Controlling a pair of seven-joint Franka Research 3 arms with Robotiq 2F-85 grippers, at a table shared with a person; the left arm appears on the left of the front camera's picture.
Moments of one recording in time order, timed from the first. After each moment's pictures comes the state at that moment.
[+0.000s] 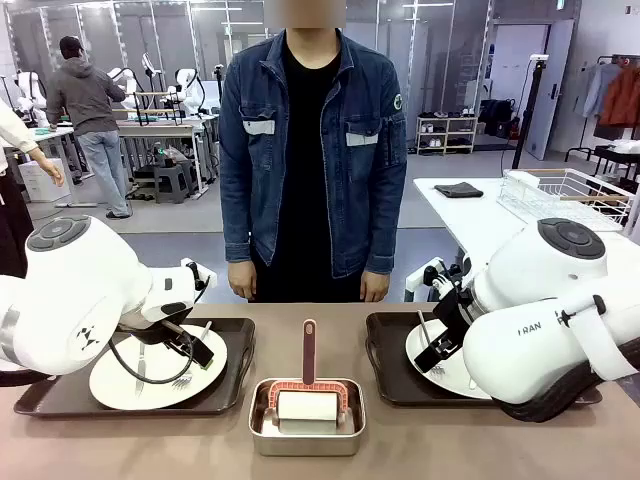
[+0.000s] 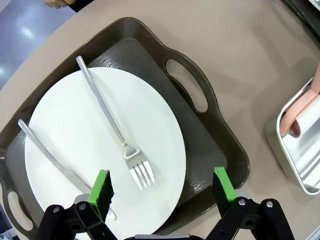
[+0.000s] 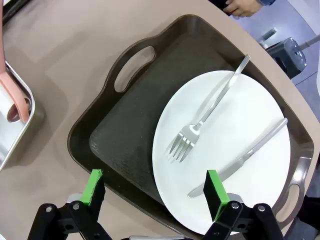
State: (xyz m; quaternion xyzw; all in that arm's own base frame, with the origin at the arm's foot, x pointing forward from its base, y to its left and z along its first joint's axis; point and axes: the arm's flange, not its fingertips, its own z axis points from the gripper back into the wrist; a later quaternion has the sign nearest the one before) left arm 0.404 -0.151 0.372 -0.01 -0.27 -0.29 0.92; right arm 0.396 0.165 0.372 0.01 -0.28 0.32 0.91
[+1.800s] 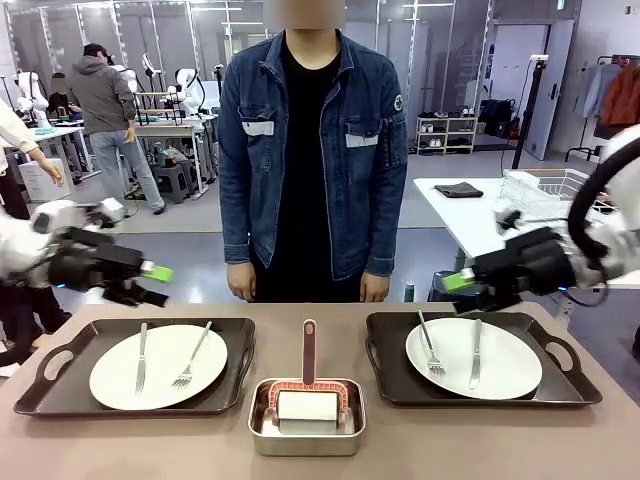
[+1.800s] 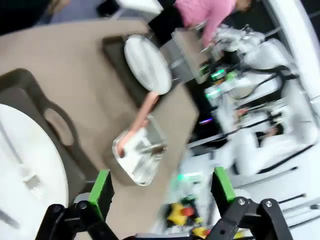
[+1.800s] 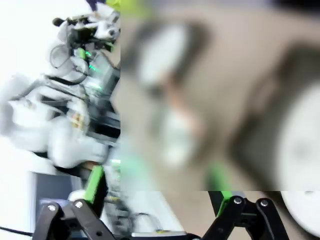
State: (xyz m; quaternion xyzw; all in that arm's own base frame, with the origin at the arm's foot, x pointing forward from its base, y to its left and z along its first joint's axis) left arm 0.434 0.000 0.426 -0.57 -0.20 -0.20 0.77; right arm 0.425 0.037 0.431 0.55 -0.14 0.18 0.80
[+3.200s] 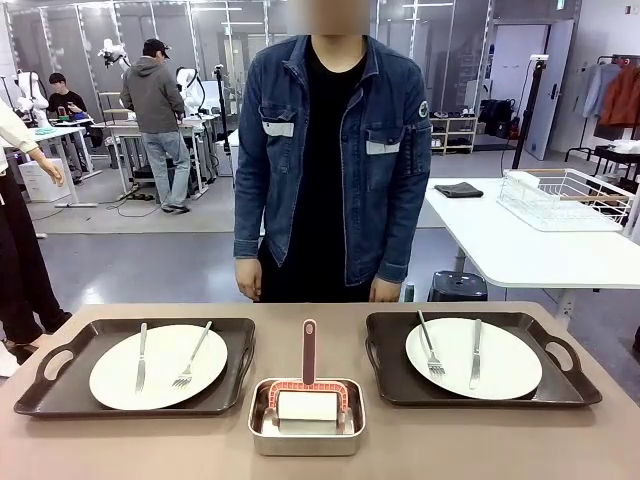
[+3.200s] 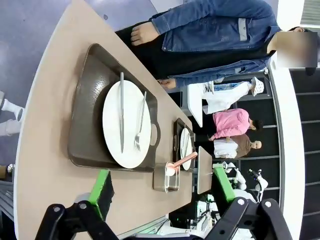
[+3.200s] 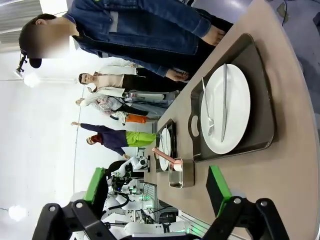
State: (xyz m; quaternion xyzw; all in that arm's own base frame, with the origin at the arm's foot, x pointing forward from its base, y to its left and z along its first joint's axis) left arm 0.280 0.307 0.429 -0.51 -0.28 0.20 0.79; right arm 0.294 -0.293 0.429 0.60 -0.26 -0.20 0.73
